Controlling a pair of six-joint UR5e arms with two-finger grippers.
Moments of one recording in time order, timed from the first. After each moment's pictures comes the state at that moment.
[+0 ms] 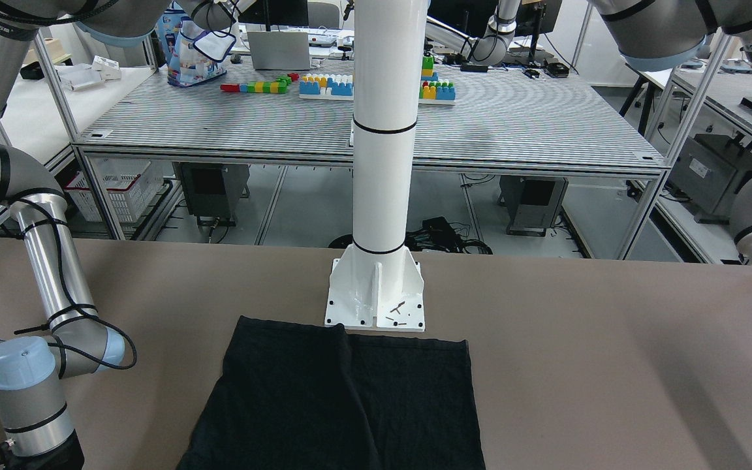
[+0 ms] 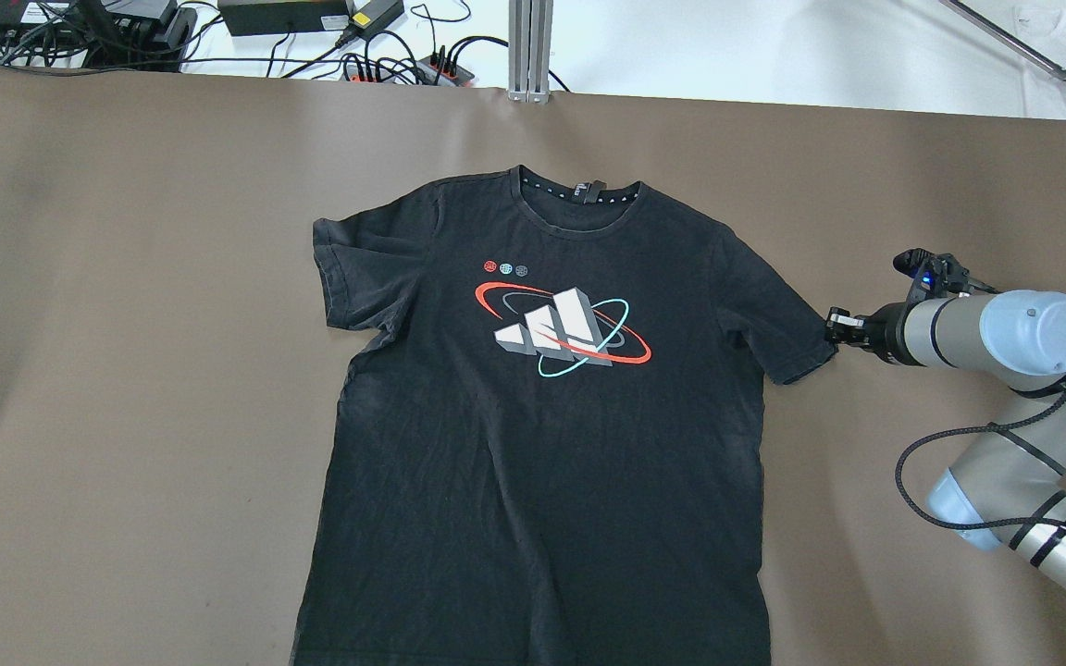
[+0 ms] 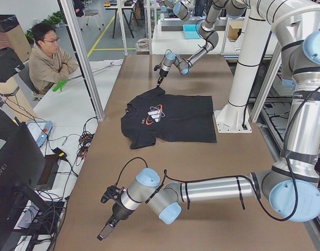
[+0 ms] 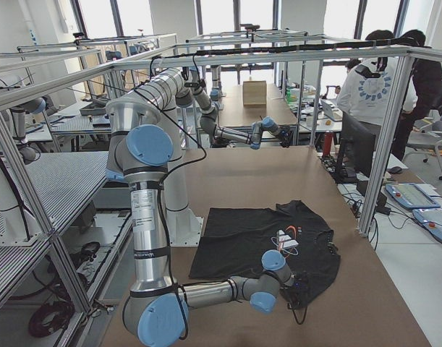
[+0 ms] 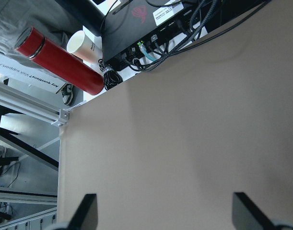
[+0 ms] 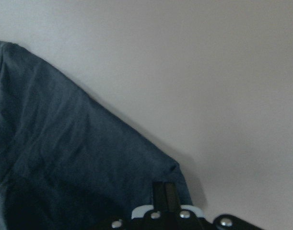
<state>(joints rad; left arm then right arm) -1.38 -1.79 -1.18 -2.47 -1.67 -0.20 0.88 -1.38 1.47 -0.67 1.87 1.35</state>
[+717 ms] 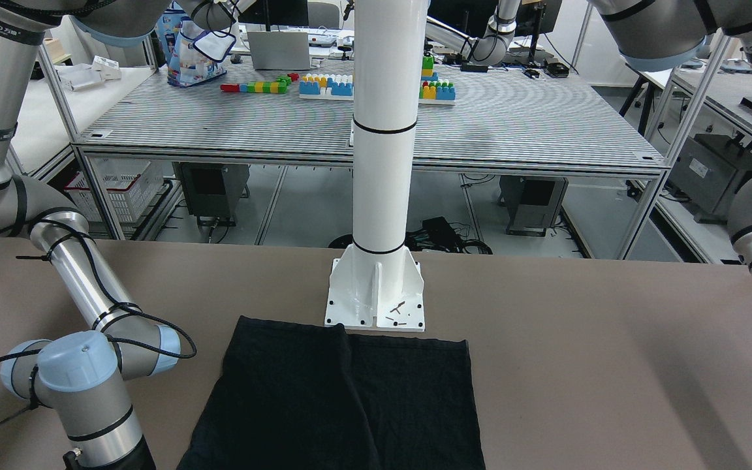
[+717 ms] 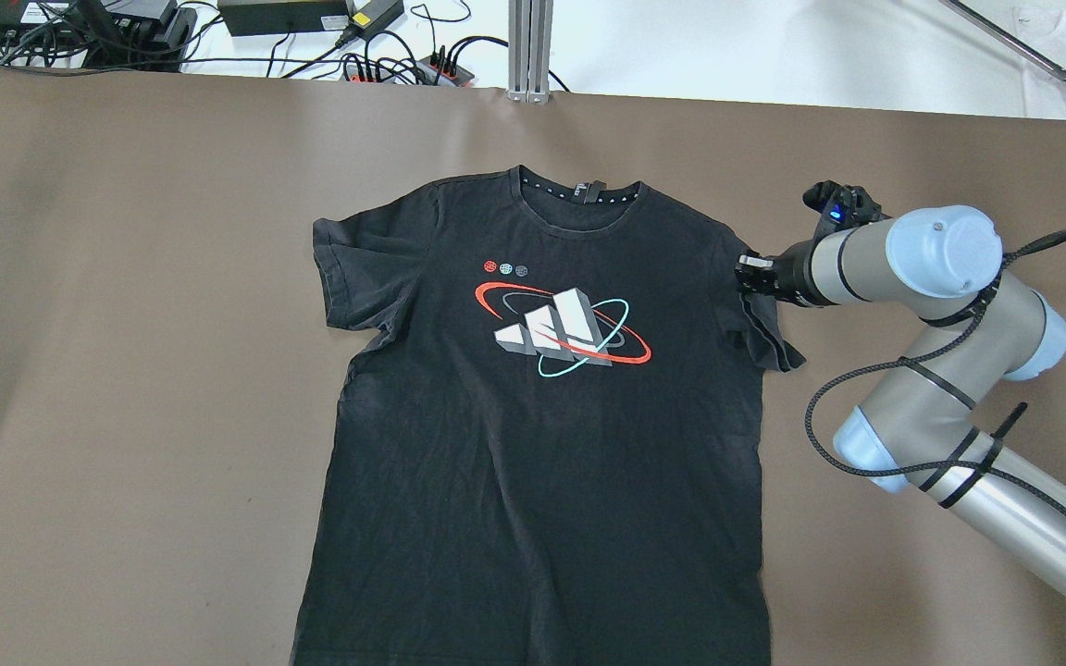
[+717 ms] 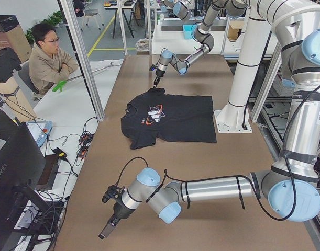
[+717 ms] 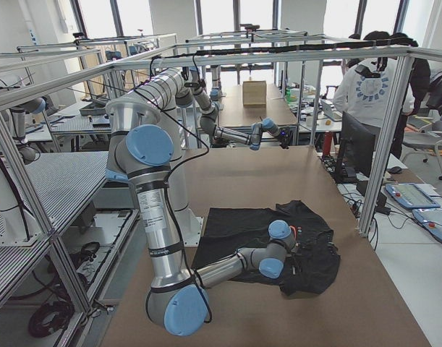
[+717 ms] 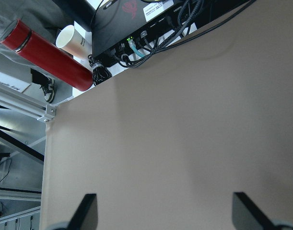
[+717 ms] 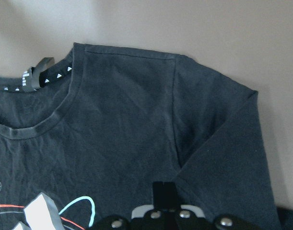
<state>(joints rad) -1.35 -1.79 -1.18 -2.47 -1.66 -0.24 0.87 -1.16 1.54 -0.91 1.90 1.38</state>
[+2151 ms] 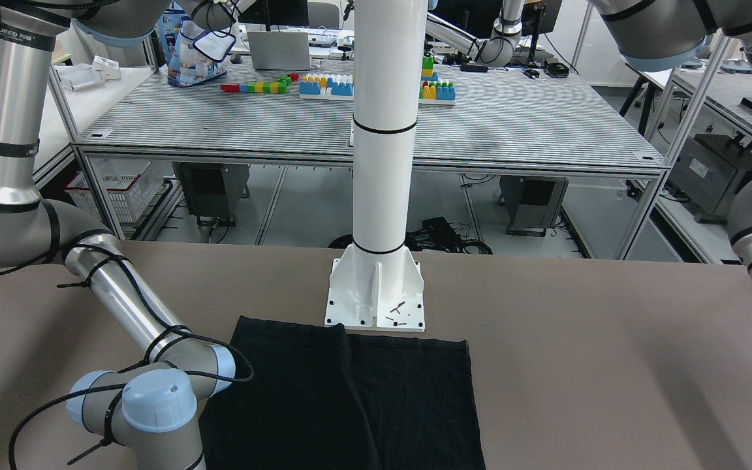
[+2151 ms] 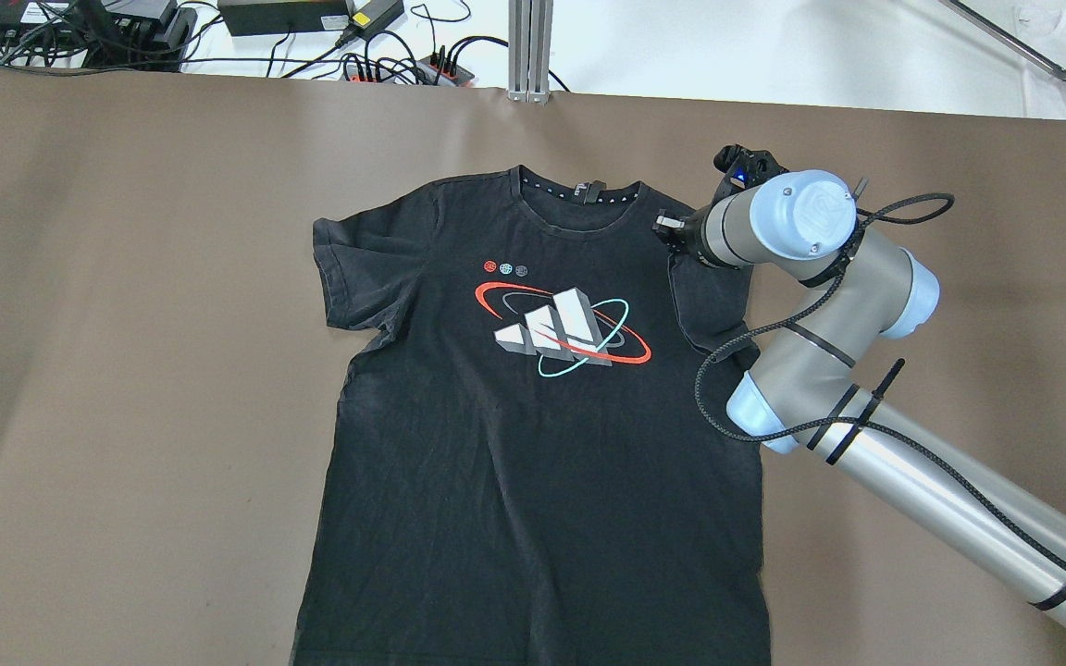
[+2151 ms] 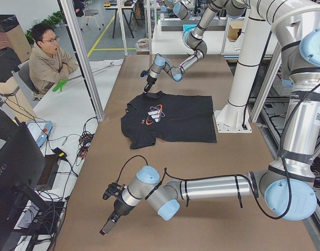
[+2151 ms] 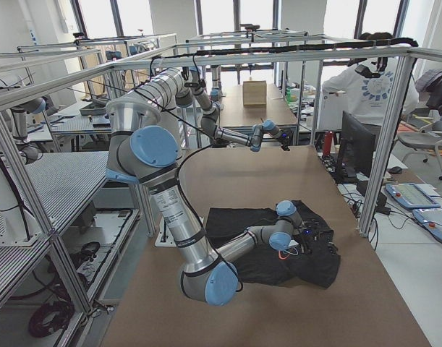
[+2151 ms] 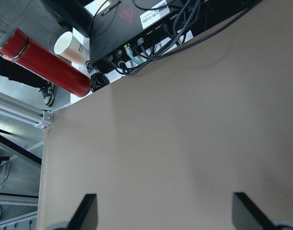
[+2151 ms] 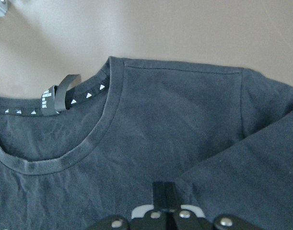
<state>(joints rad) -1.34 -1.81 -1.18 -2.47 -1.65 -0.25 0.80 -0.96 1.37 -0.98 1.73 1.43</state>
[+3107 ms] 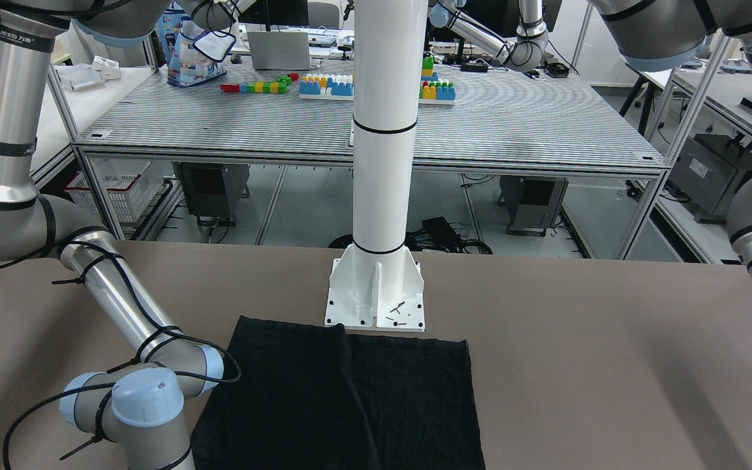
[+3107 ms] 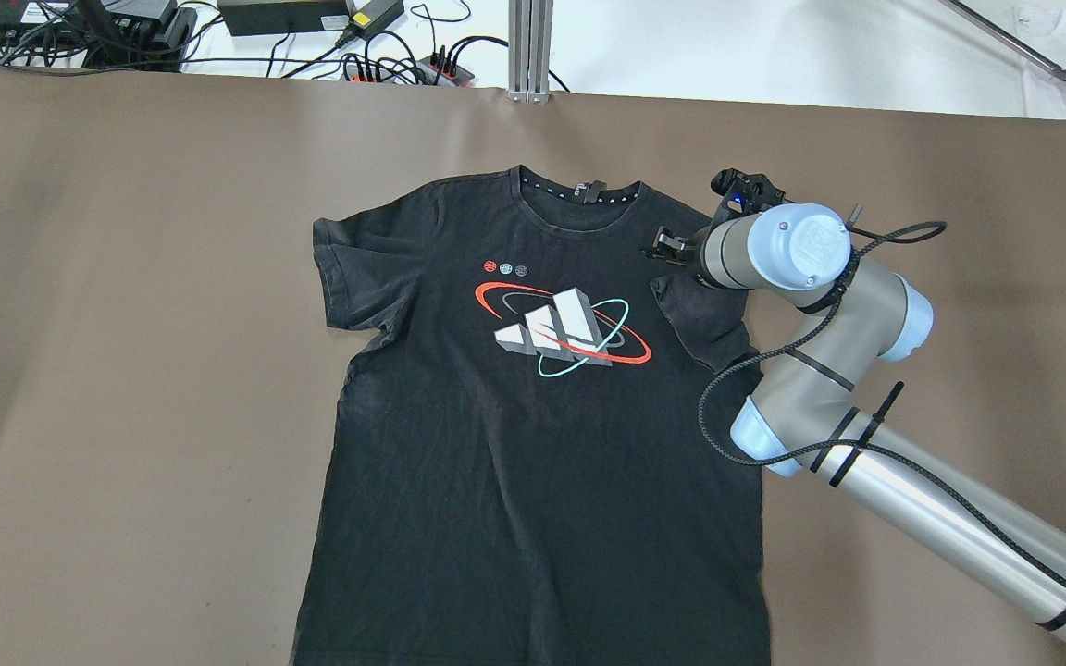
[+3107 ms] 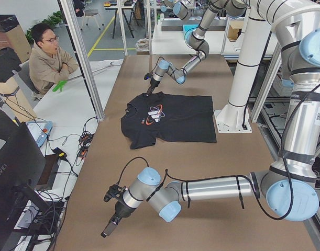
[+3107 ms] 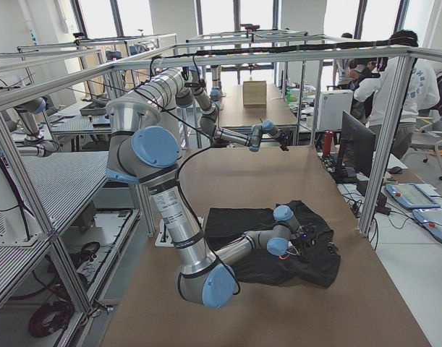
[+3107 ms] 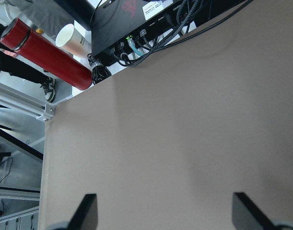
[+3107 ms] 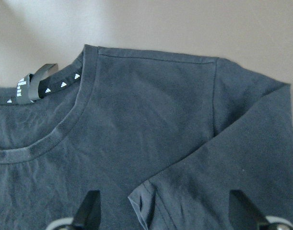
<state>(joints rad) -1.34 -1.79 -1.18 -2.47 -1.65 -0.25 0.78 -1.02 1.37 -0.88 1.71 1.41</state>
